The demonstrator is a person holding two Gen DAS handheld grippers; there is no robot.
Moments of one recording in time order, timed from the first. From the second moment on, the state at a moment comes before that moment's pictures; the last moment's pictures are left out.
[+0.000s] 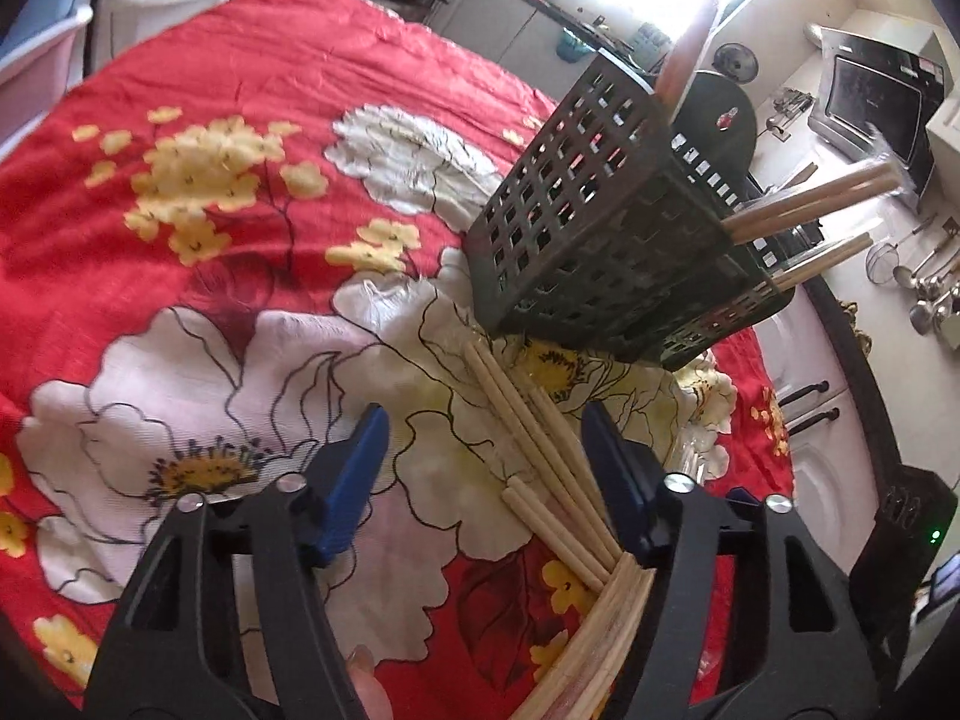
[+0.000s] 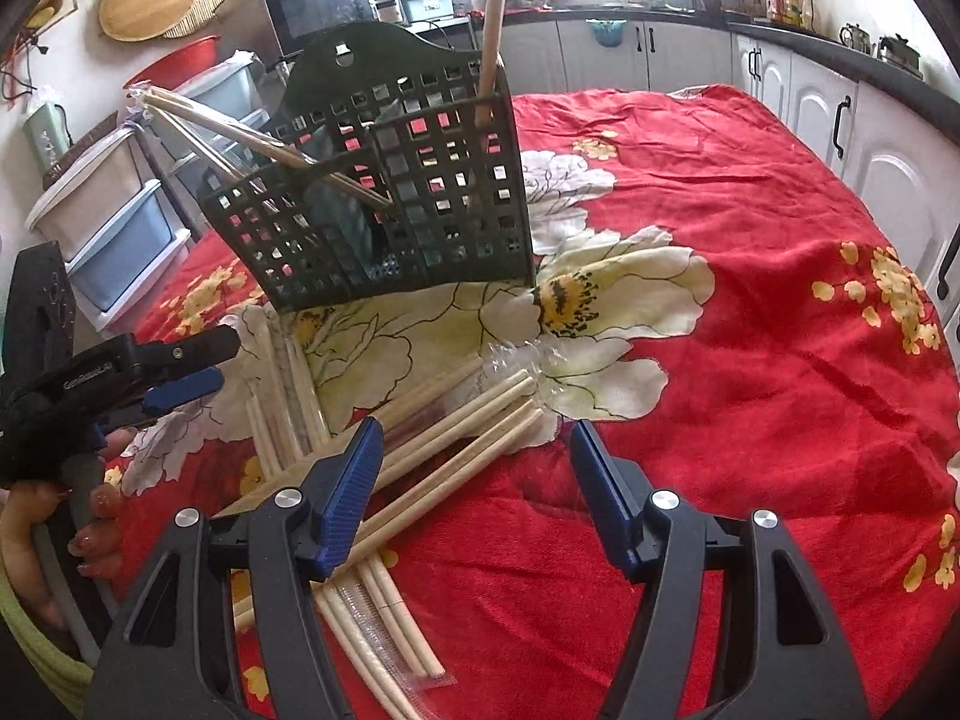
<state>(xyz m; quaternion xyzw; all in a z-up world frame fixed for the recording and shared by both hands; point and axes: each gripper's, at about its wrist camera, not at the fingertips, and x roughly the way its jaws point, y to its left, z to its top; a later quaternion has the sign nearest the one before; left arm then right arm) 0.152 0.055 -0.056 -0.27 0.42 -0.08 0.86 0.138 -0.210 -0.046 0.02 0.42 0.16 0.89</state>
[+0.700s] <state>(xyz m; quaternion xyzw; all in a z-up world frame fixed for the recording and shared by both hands) 0.180 0.068 -0.068 -0.32 0.44 -0.09 0.84 0.154 -0.219 -0.065 0.05 0.46 0.15 0.87</state>
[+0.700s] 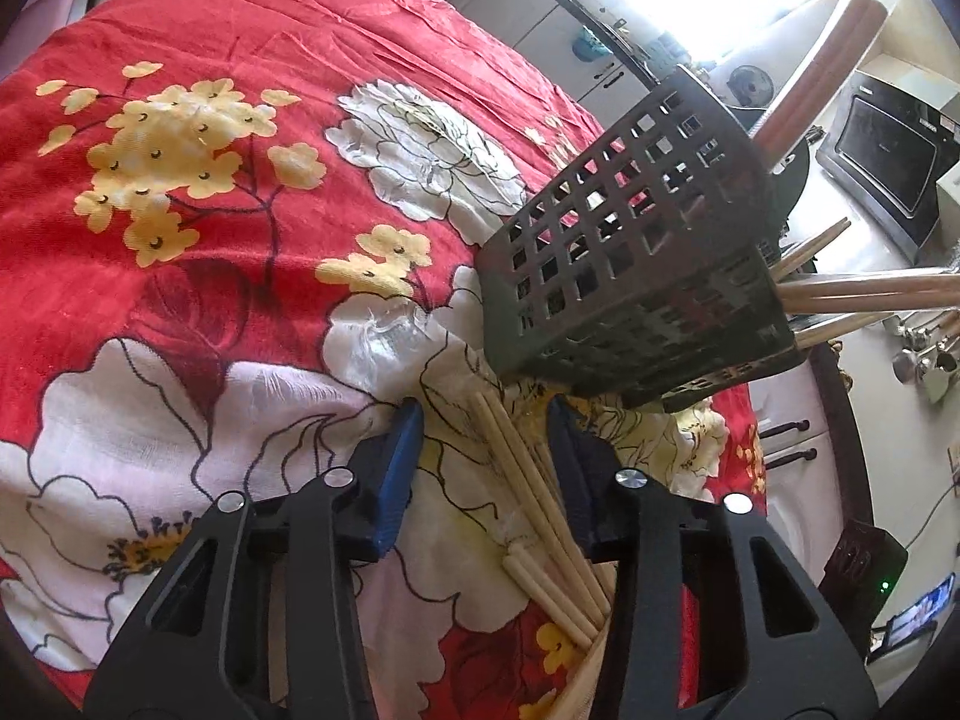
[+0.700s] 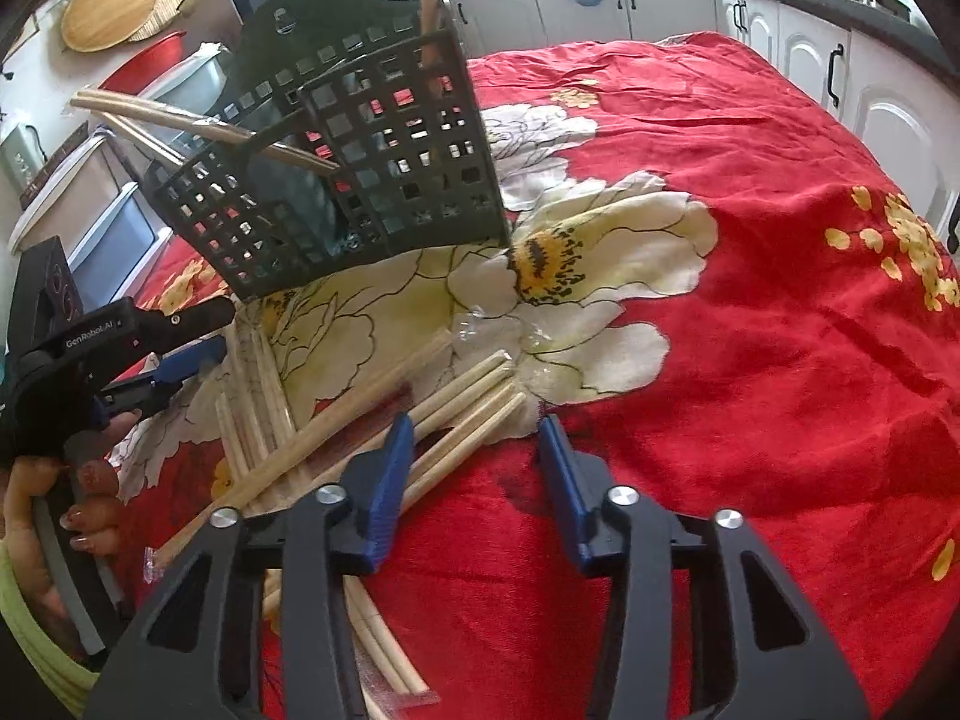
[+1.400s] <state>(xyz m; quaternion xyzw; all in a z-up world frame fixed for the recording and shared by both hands) 0.184 0.070 -0.071 -0.33 0.45 -0.09 0.83 0.162 -0.239 -0.068 0.11 0.47 0.14 0.87</state>
